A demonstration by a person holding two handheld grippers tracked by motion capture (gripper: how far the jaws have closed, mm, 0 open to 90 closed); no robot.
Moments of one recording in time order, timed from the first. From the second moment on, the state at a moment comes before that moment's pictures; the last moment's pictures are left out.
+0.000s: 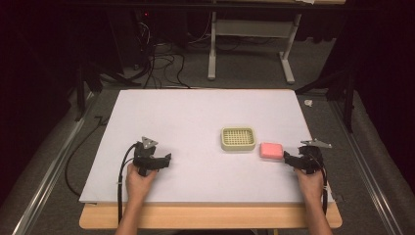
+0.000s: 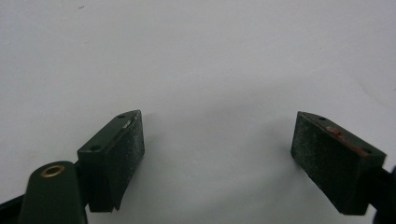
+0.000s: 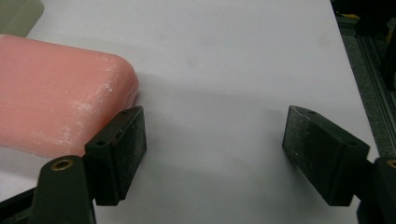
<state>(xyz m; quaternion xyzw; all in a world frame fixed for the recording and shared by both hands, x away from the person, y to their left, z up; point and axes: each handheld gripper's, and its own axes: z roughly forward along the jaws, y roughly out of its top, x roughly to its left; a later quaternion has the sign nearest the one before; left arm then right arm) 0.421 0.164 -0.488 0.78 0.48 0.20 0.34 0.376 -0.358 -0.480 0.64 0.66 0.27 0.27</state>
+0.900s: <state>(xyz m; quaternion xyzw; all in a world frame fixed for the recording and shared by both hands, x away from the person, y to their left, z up) 0.421 0.164 -0.488 0.78 0.48 0.20 0.34 0.339 -0.357 -0.463 0.63 0.66 0.33 0.26</state>
